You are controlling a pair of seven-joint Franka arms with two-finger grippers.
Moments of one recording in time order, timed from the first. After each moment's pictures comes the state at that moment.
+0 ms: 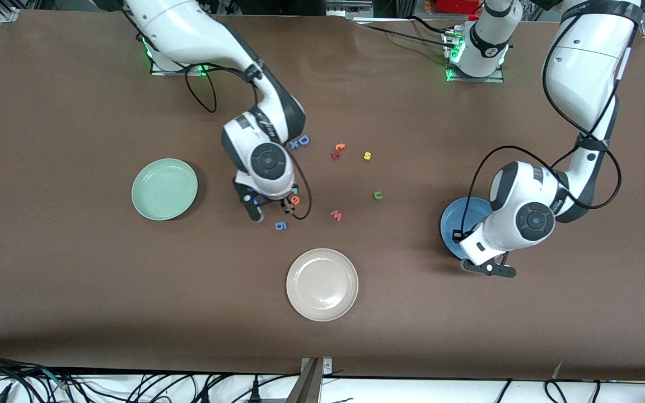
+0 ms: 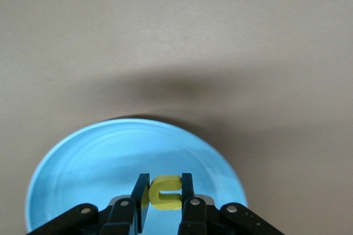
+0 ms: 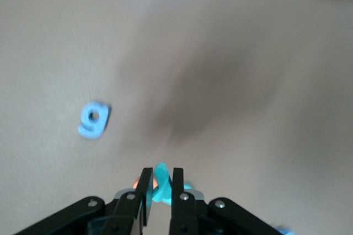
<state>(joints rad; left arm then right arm) 0.00 0.70 -0.19 -1.59 0.14 2.17 -0.07 0.59 0.70 0.02 -1.47 0.01 2.01 1.61</state>
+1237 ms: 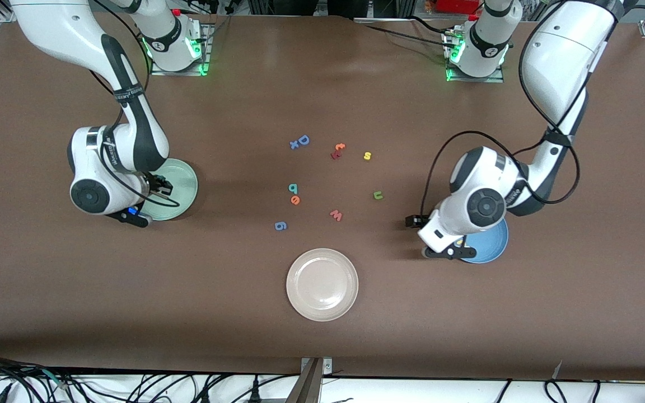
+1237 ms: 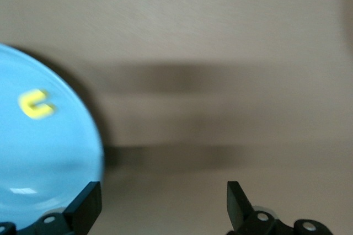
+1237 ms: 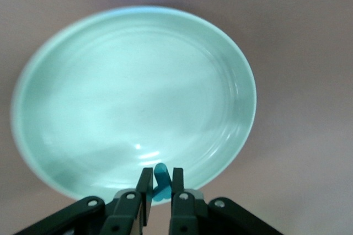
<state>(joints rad) -0.04 0.68 -0.38 -1.59 0.14 2.09 -0.50 0.26 0.45 -0.16 -1.98 0.01 2.00 0.41</state>
